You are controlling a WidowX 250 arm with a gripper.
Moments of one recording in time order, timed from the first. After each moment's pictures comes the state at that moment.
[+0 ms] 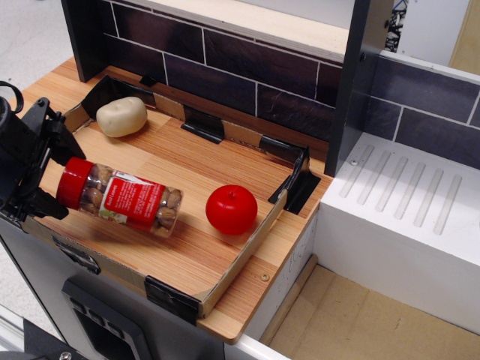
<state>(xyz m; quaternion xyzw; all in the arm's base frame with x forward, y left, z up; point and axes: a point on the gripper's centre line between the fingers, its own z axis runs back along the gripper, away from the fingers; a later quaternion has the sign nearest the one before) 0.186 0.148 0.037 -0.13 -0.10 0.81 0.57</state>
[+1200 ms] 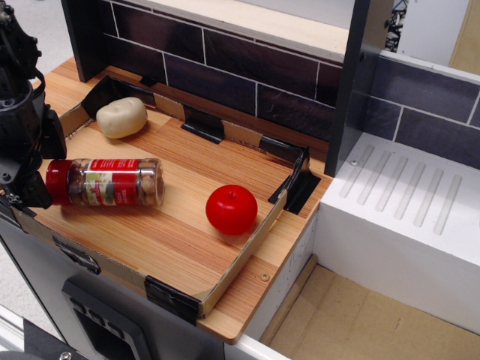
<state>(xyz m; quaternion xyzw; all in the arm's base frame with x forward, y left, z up) 0.191 0.163 0.038 0.00 -0.10 0.86 0.50</state>
